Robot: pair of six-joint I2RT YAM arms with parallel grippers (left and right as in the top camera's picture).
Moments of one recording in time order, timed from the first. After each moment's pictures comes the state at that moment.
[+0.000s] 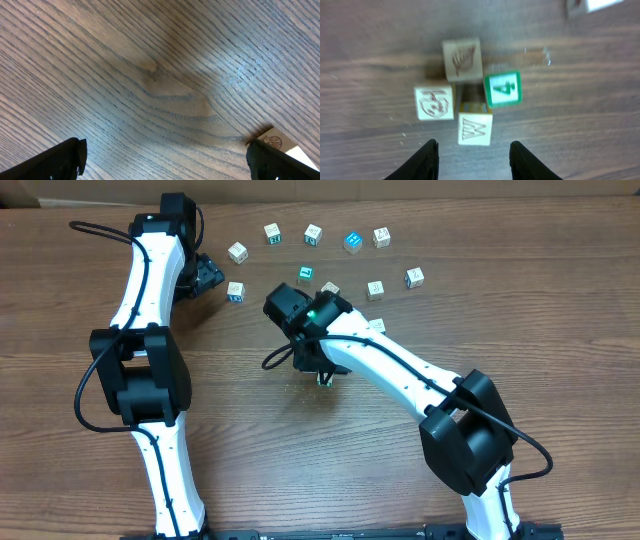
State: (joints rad) left arm 0.03 2.37 2.13 -1.20 -0.19 -0.67; right arm 0.77 2.11 1.77 -1.17 0.18 0.88
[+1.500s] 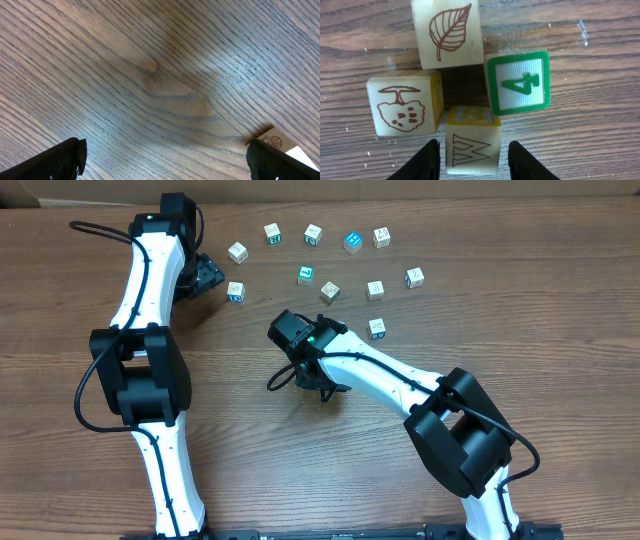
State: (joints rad) left arm 0.03 2.37 2.13 -1.20 -0.19 -0.67; right arm 0.79 2.11 1.56 -0.95 0.19 0.90
